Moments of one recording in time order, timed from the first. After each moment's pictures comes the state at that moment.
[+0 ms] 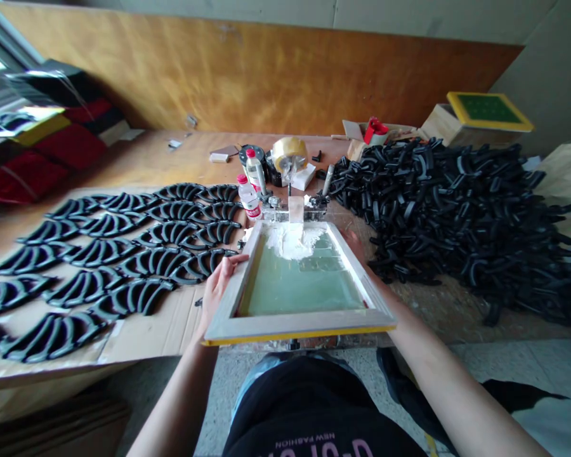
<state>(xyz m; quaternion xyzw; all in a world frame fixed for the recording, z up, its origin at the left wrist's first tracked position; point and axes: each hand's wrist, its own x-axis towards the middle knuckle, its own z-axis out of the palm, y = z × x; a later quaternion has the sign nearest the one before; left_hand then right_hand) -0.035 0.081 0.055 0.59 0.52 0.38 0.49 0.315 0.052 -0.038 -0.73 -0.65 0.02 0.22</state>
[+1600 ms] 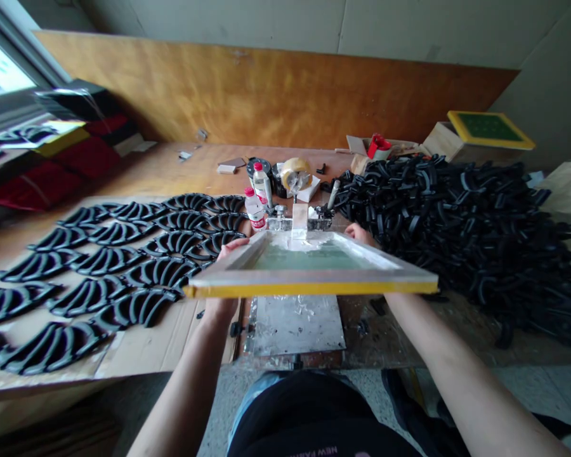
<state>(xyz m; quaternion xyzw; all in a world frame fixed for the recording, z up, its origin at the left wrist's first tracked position) -0.004 0.115 0.082 0.53 0.42 0.51 0.53 0.335 0.085 0.008 -0.78 -0.57 0.00 0.26</state>
